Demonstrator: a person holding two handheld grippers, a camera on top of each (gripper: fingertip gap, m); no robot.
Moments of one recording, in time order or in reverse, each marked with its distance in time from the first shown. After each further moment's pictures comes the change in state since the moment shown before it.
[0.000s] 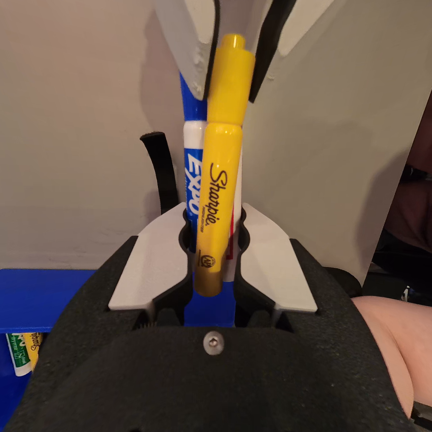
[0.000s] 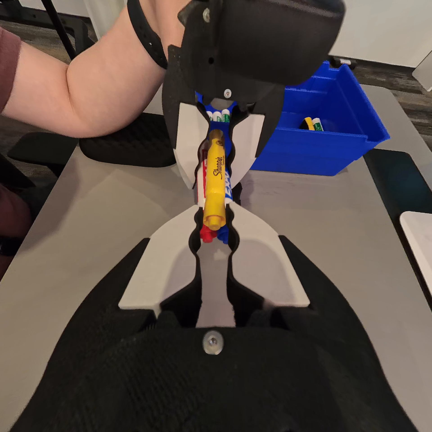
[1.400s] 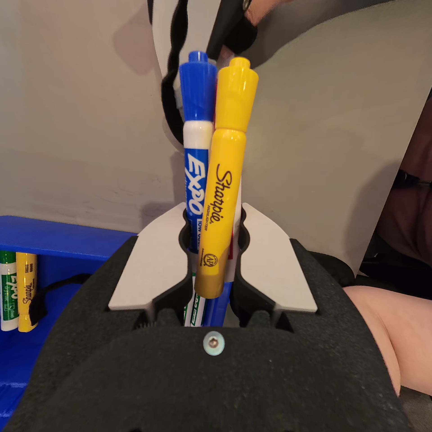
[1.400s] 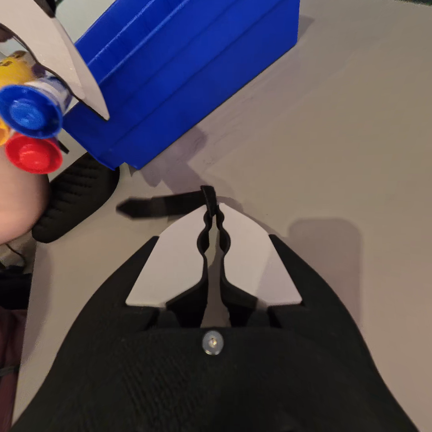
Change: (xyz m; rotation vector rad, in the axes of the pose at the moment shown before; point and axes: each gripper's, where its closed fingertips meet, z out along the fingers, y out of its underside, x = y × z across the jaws) left arm -0.010 0.030 -0.031 0.060 -0.037 -0.104; right arm 0.049 0.089 0.061 0.011 0.151 0.687
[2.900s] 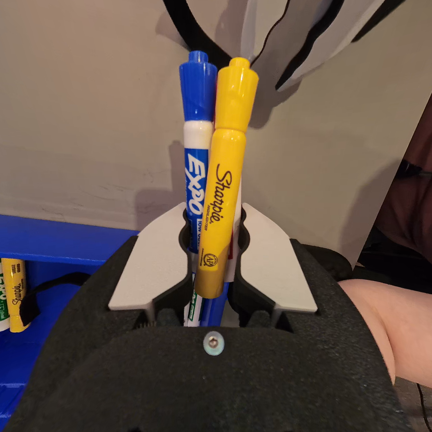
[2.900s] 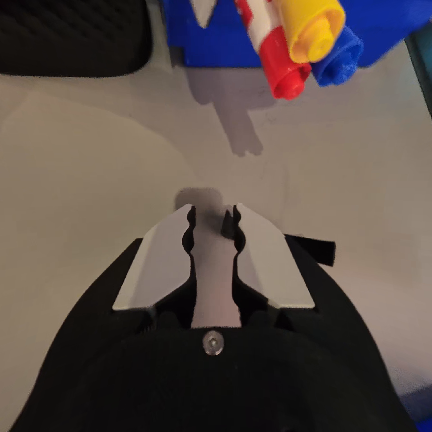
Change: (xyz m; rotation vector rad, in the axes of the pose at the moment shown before) left arm 0.002 0.007 0.008 -0.059 0.024 -0.004; right arm -0.058 0.047 -0.038 -0.266 0.153 -0.645
